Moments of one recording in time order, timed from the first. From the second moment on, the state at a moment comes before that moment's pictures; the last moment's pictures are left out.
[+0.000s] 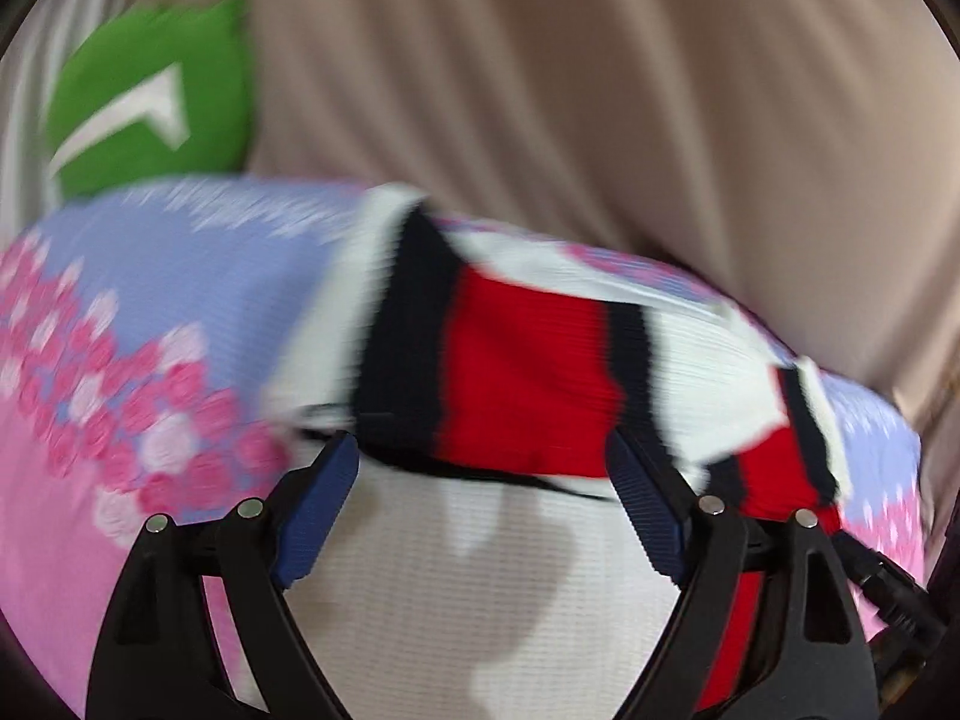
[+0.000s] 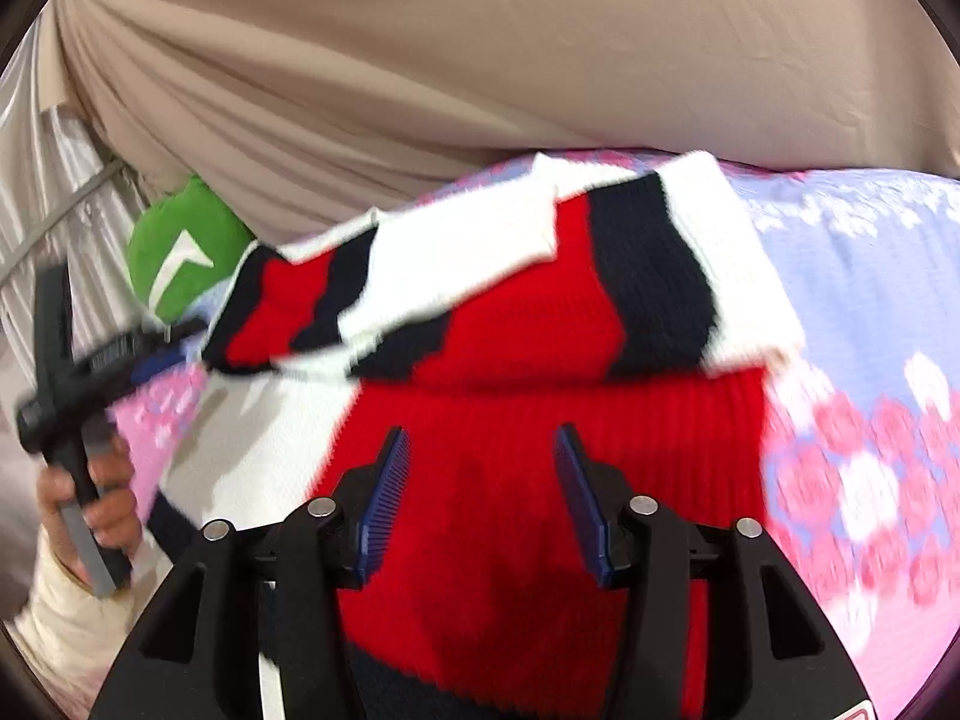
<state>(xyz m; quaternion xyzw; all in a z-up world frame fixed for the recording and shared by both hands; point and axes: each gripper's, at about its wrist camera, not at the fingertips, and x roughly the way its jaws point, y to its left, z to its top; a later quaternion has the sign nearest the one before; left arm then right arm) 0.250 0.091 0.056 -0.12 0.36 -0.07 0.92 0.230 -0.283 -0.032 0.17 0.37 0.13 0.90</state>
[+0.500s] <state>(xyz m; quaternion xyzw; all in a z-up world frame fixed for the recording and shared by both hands) 0.289 0.134 0.038 -0.26 0.41 -0.05 0.87 0.324 -0.273 -0.005 0.25 0.34 0.13 0.90</state>
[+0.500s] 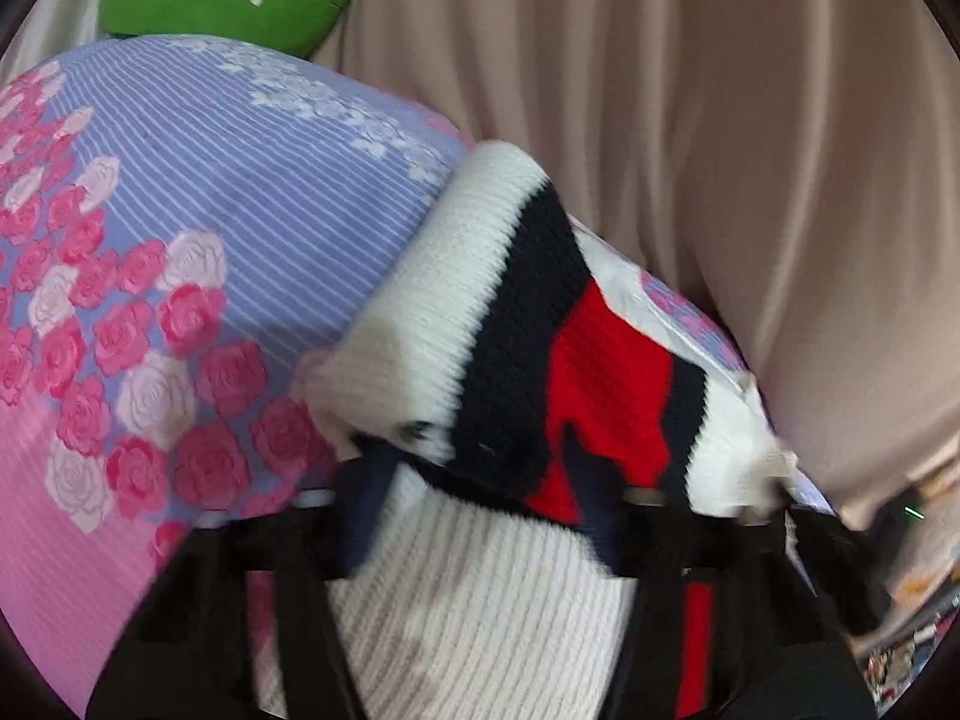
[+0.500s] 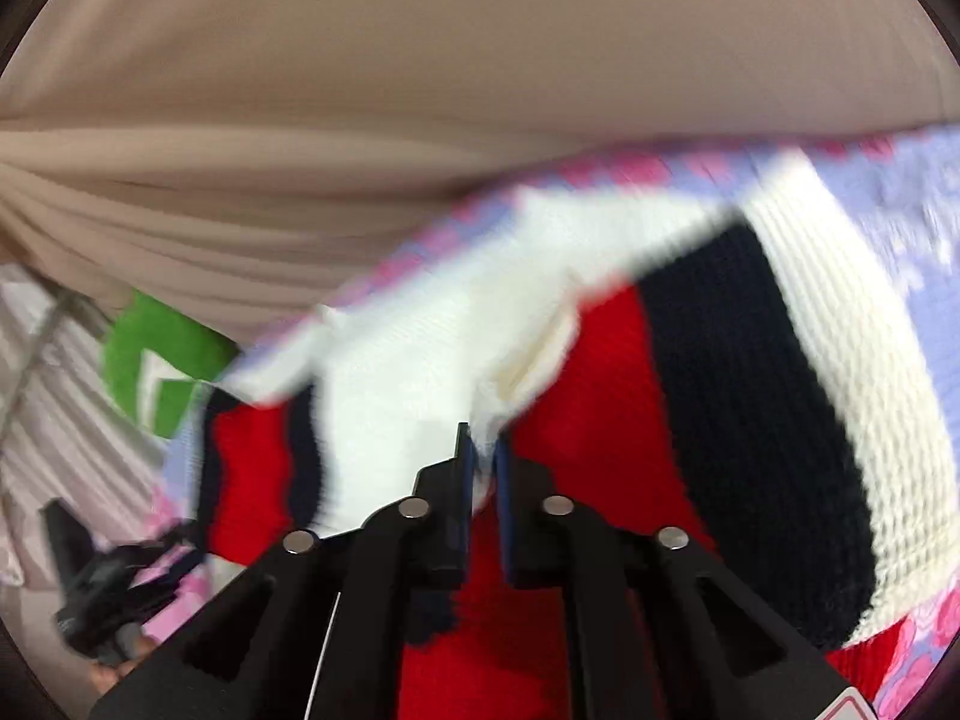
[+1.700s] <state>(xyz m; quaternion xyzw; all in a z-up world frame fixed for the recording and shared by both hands) 0.258 0.100 0.013 -0.18 0.37 0.03 0.91 0.326 -0.105 -0.003 0.09 0.40 0.22 0.89</state>
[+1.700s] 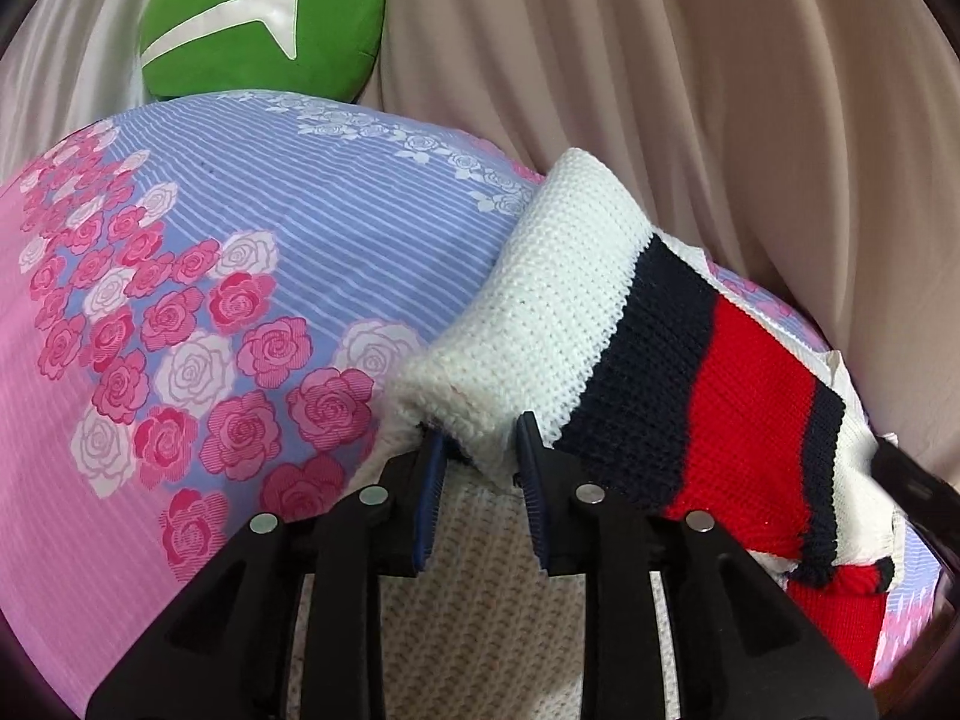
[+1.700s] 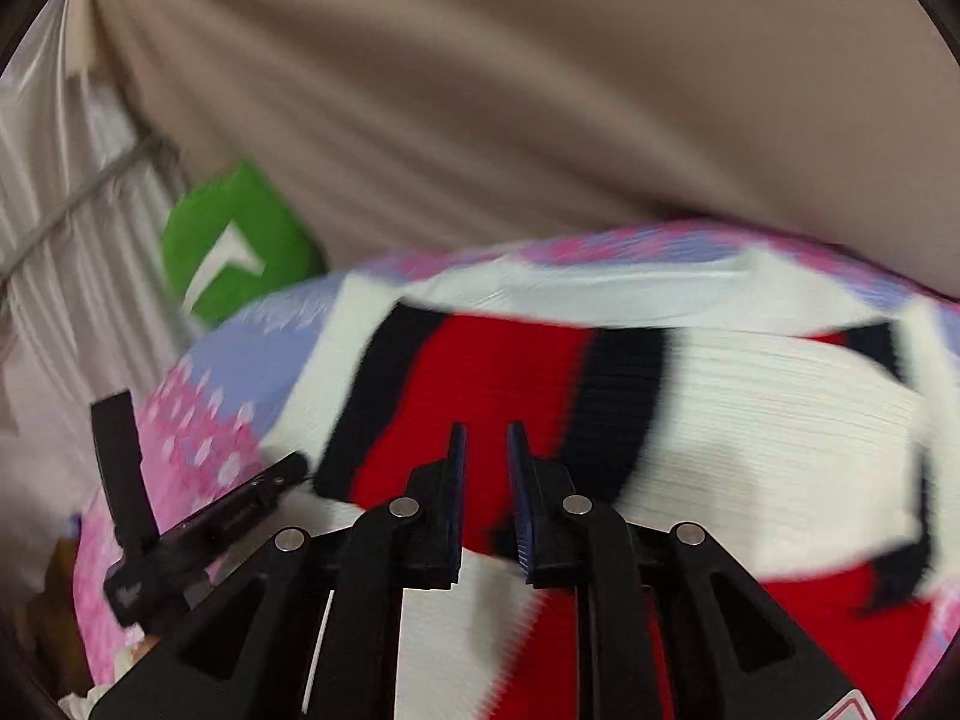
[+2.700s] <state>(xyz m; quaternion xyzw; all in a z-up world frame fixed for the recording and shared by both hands) 0.265 0.099 0.010 -0.15 0.37 0.03 0.92 0.300 -0.297 -0.024 0.16 0.39 0.05 0.90</state>
